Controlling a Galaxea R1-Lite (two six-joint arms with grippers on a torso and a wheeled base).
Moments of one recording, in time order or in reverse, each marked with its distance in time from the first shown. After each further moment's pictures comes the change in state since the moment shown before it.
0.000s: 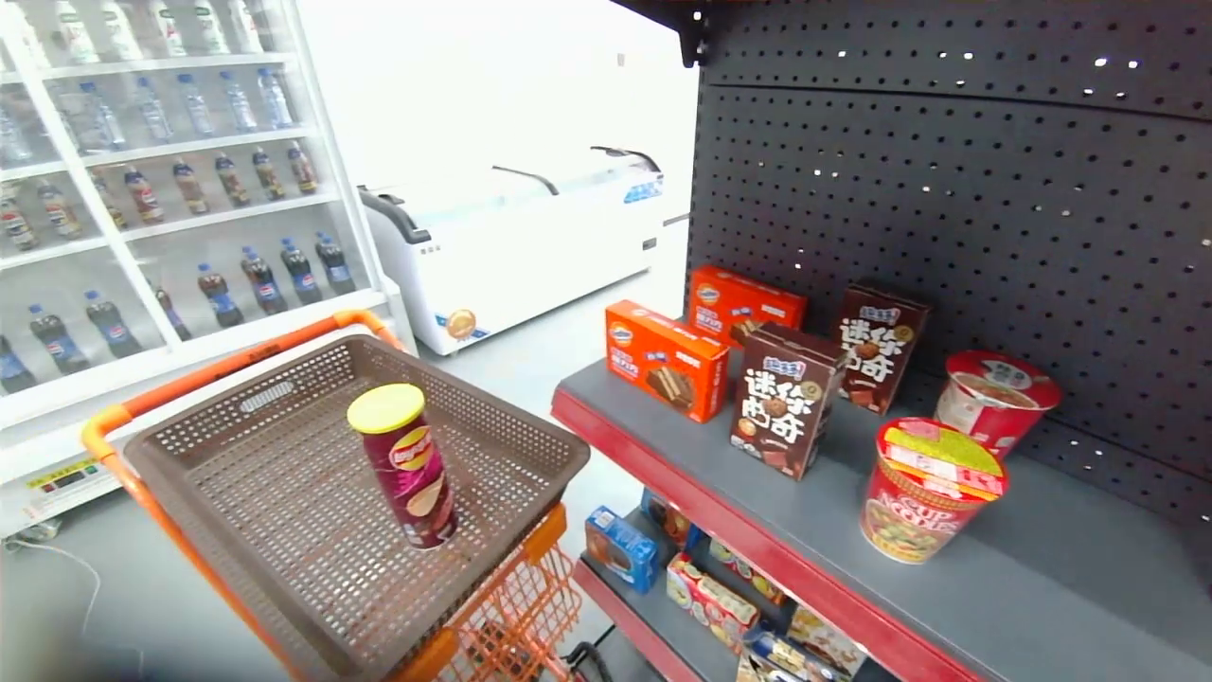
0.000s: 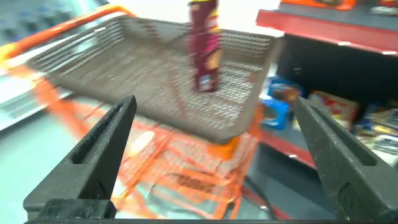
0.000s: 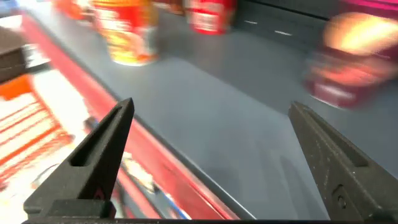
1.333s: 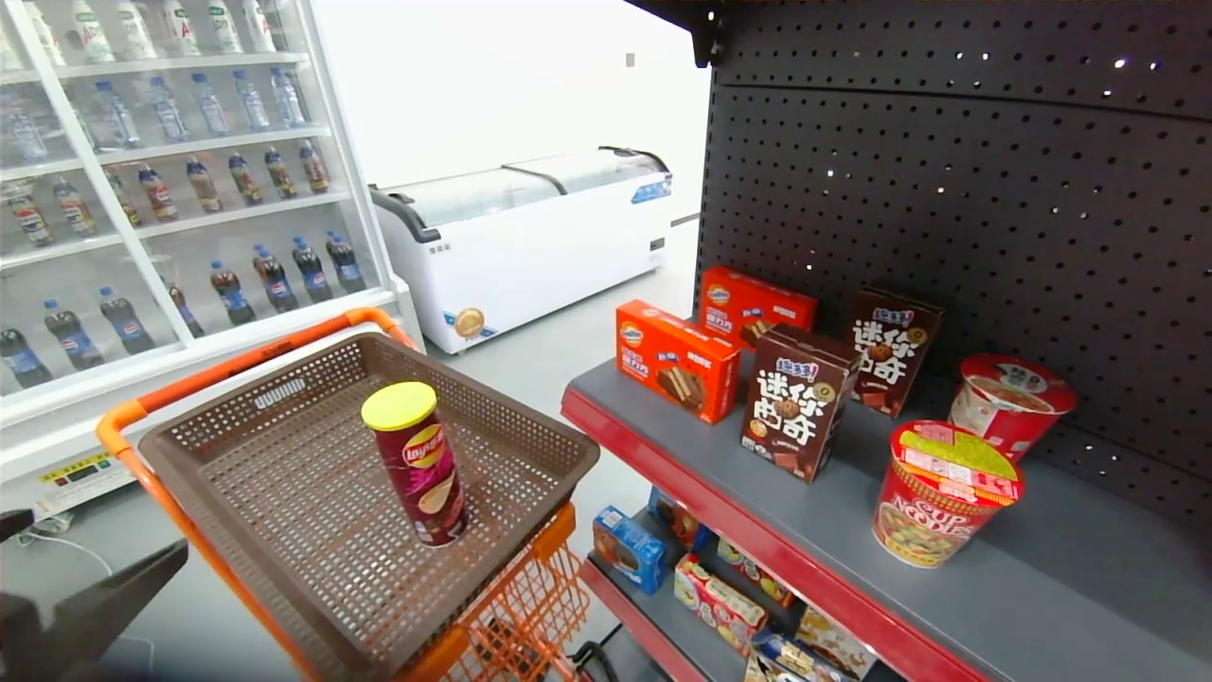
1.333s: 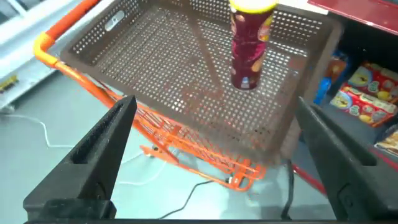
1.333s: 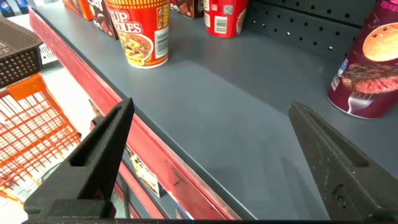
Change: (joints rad) left arm 0.040 0.878 -0.479 -0.057 0.065 0.080; right arm -0.001 0.000 -0.001 -0.001 0.000 0.000
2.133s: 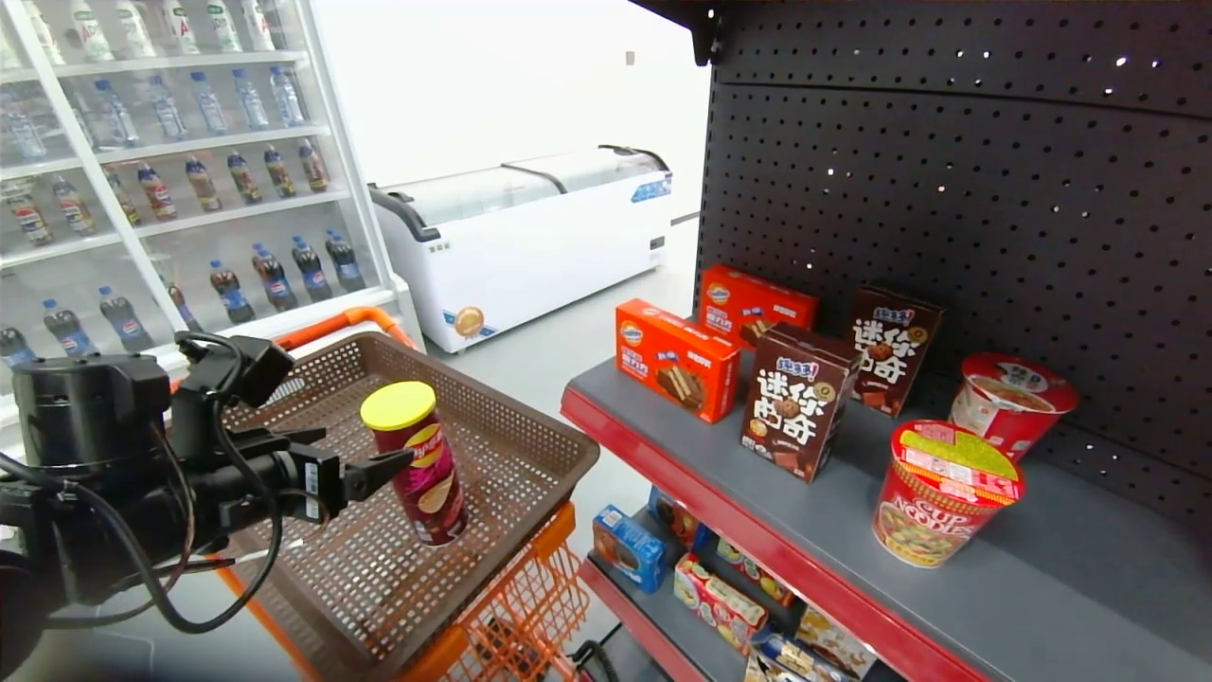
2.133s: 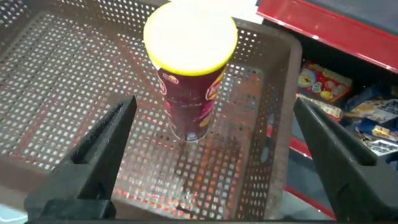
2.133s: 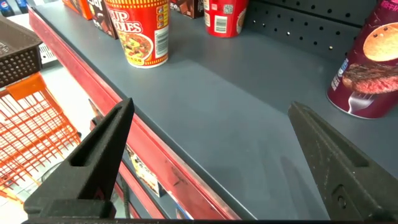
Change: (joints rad) left arm -0.081 0.700 -0.041 -0.595 -0.206 -0.073; right arm 0.000 0.000 0.000 0.000 0.000 0.000
